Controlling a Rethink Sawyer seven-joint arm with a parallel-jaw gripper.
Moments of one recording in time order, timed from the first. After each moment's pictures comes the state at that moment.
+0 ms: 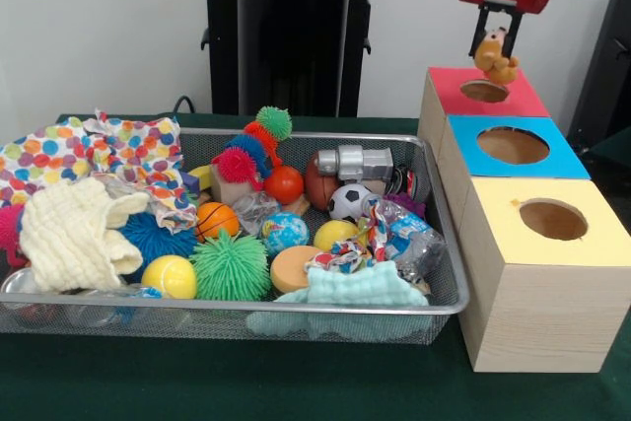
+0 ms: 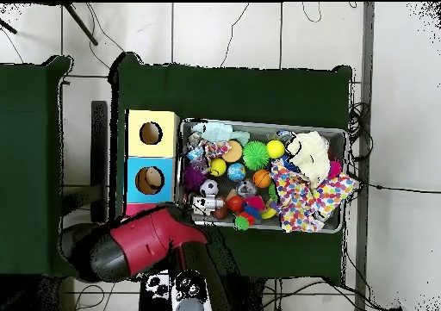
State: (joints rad) arm -0.08 -0.96 0.28 2.00 -0.34 0.61 2.52
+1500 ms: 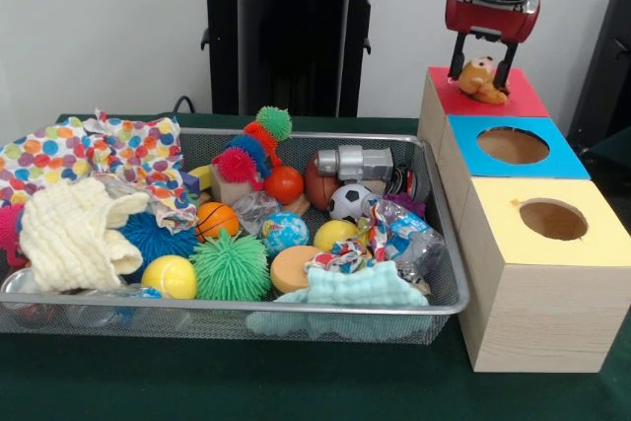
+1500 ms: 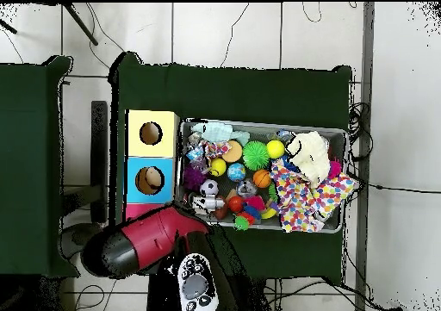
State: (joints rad) arm -0.08 -0.86 0.27 2.00 -0.36 0.56 2.52
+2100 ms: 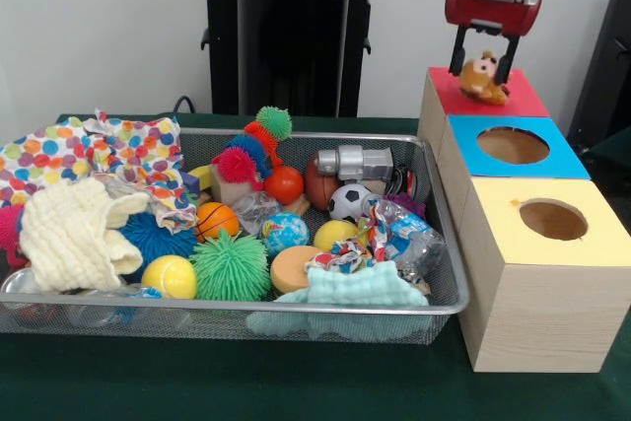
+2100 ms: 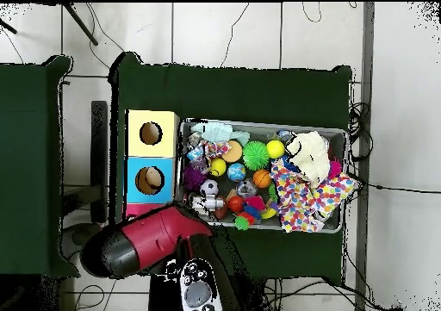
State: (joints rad) arm -0.09 -0.90 0.27 2.00 -0.35 0.56 2.52
